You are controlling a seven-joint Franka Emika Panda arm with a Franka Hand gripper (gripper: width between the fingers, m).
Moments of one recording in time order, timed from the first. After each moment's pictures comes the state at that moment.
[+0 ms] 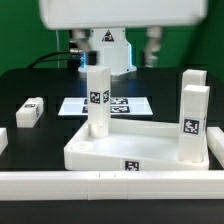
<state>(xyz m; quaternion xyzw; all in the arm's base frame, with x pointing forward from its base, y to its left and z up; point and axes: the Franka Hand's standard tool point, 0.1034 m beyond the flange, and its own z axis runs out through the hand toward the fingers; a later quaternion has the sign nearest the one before) 0.604 -0.058 0.162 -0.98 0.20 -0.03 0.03</state>
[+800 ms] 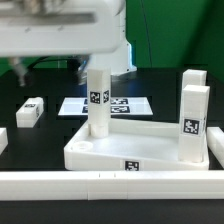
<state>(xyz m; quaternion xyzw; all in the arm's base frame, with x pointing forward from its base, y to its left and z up) 0.535 -0.140 0.107 -1.00 0.06 0.05 0.01</state>
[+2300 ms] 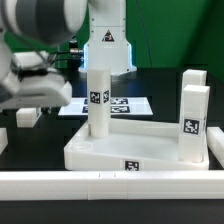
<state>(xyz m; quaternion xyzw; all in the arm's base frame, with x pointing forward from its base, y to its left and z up) 0.426 -0.188 0.017 -0.91 0.07 0.40 0.08</state>
